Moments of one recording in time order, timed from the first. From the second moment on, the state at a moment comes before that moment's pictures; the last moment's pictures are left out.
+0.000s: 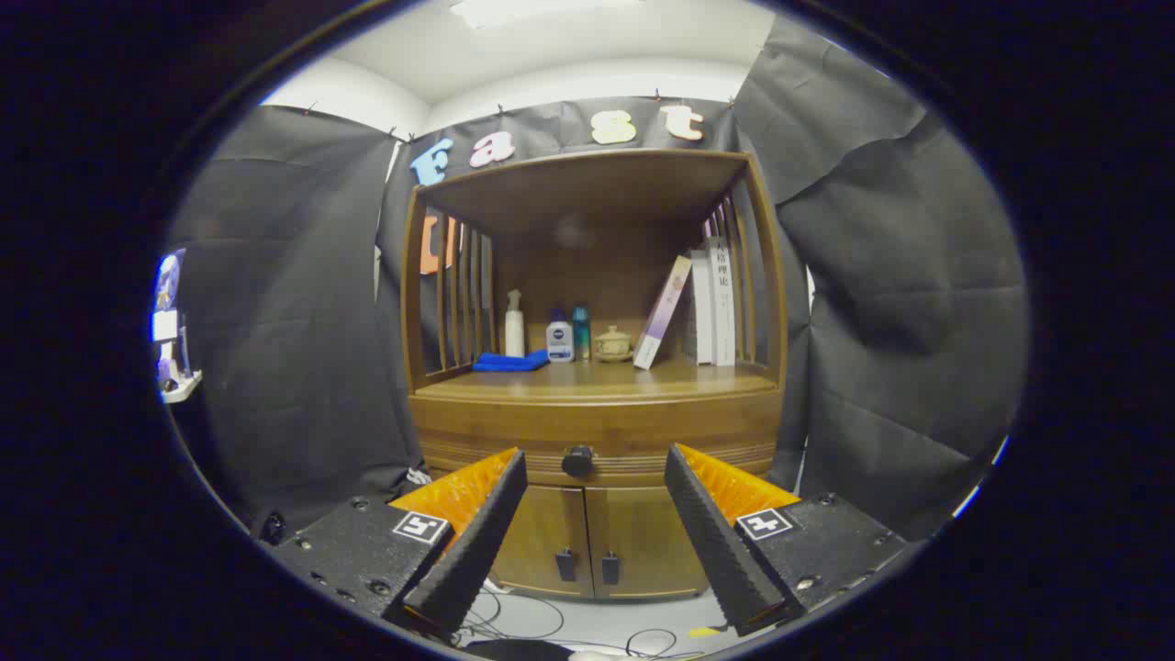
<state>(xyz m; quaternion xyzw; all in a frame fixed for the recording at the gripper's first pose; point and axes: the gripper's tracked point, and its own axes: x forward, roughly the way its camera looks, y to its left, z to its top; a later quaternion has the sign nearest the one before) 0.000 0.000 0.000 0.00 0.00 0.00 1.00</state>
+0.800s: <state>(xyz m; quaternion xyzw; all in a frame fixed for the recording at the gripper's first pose) 0.004 -0.012 0.000 0.01 -0.01 -0.04 1.00</state>
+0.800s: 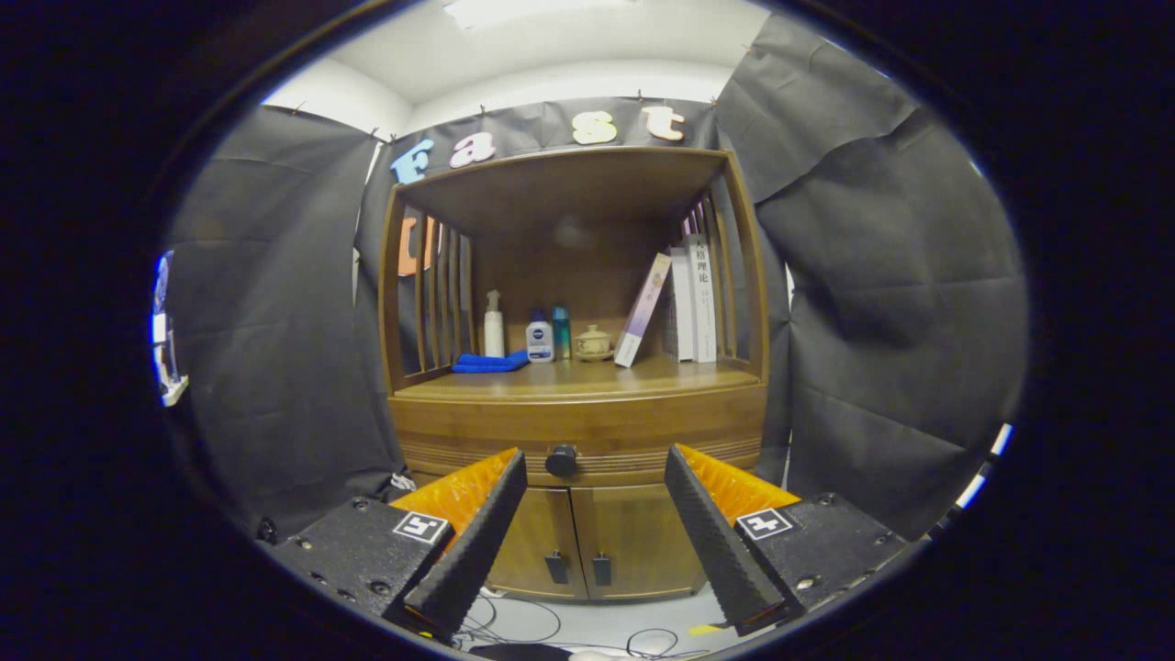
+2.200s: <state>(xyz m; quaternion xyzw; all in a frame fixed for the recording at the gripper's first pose) 0.209 0.008 -0.053 -0.01 0.04 -0.03 1.00</state>
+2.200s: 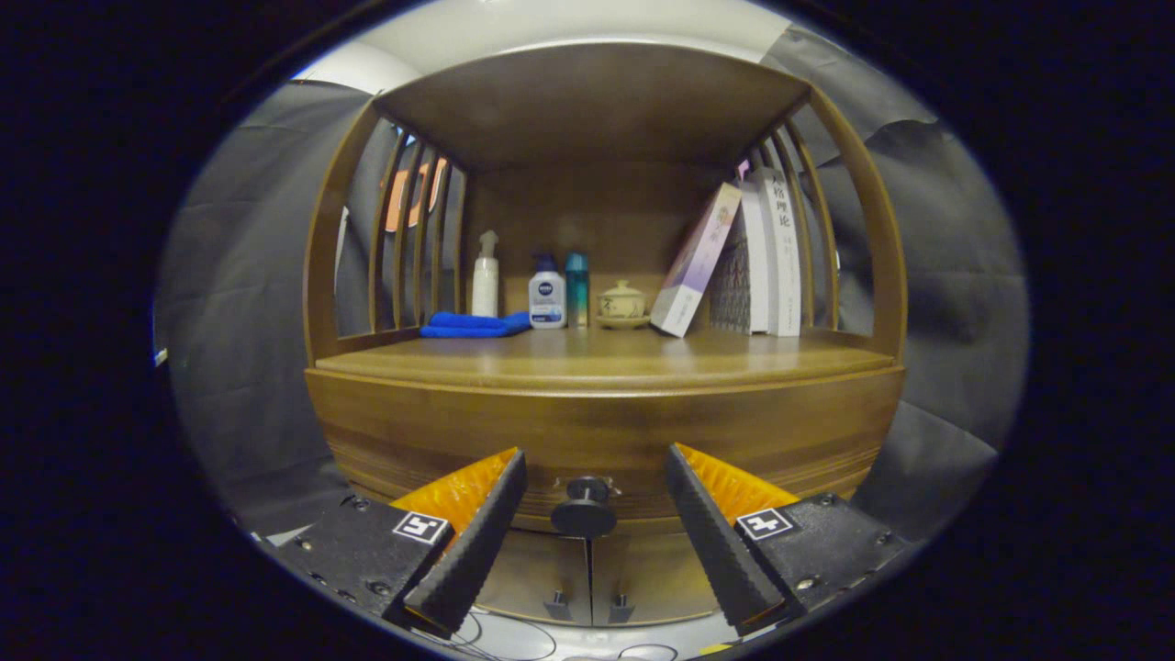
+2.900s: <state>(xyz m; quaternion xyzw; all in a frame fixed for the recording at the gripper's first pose) 0.231 0.004 -0.088 0.01 0.06 -0.06 1.00</state>
